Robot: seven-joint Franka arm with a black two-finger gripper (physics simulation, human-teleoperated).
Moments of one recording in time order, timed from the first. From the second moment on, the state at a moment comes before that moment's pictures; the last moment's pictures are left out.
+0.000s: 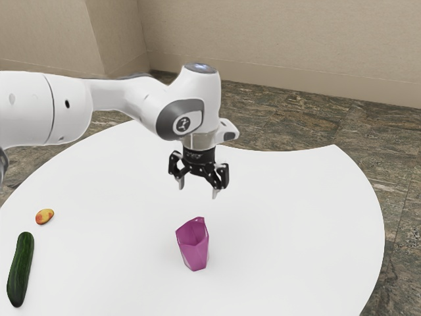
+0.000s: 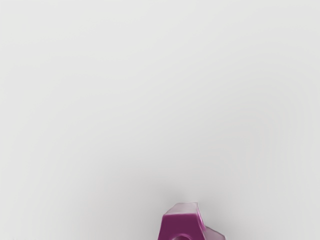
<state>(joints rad) -0.28 0.31 0.00 -1.73 0.10 1.93 -0.47</state>
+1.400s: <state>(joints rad) -0.30 0.31 0.00 -2.06 0.09 2.38 -0.54</state>
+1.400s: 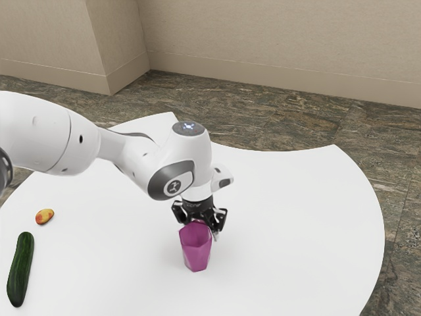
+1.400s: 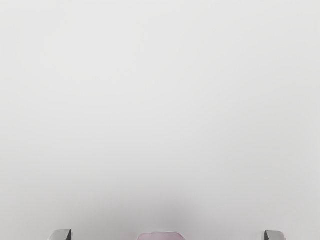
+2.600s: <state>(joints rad) -0.04 0.42 0.01 -1.51 -0.16 1.80 -0.63</state>
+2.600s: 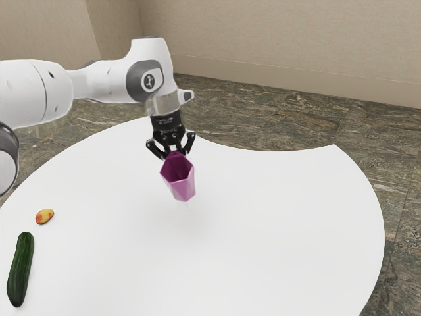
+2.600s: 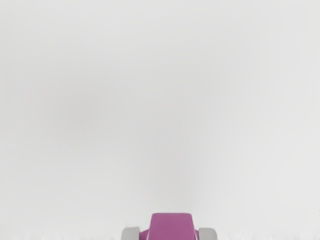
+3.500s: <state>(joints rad) 0.21 0.93 0.00 -0.74 -0.41 1.34 -0.80</state>
